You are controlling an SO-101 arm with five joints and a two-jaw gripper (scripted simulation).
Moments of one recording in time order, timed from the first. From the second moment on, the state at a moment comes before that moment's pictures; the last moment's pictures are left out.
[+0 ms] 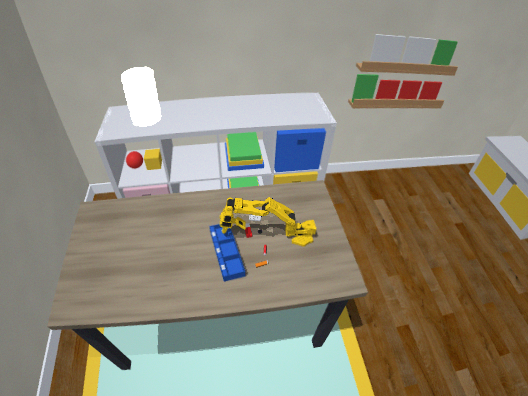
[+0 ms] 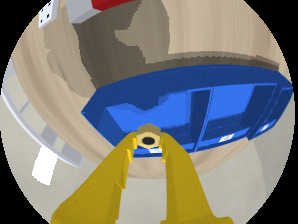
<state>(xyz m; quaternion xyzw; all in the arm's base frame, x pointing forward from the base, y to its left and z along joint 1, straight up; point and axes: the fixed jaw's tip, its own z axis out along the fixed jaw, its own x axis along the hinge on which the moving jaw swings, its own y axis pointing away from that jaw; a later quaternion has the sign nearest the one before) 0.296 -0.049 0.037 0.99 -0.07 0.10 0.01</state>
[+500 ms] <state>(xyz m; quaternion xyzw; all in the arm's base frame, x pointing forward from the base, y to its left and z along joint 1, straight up) 0.294 -0.049 0.024 0.99 -0.07 0.09 0.01</state>
